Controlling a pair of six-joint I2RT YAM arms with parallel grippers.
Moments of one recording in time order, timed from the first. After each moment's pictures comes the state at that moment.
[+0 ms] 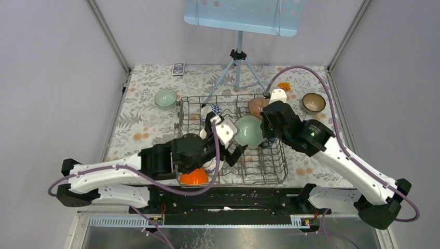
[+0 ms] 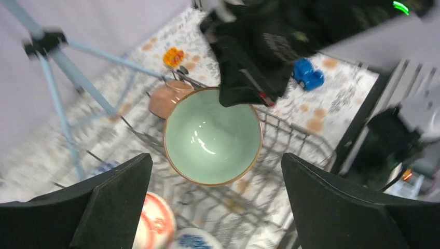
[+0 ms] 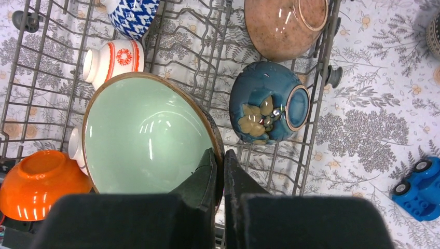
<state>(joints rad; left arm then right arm) -1.43 1.04 1.17 -0.29 -0.49 0.15 0.85 1.14 1.28 -0.90 0.40 0.45</state>
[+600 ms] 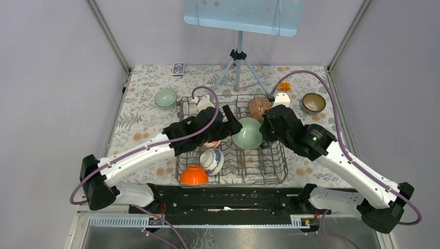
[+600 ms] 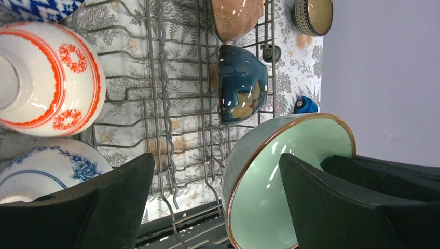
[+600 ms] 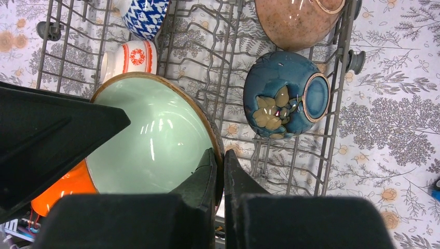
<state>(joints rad) -0.99 1.28 1.15 -0.49 -0.31 -1.09 0.85 1.05 1.18 -0.85 0.37 0.55</state>
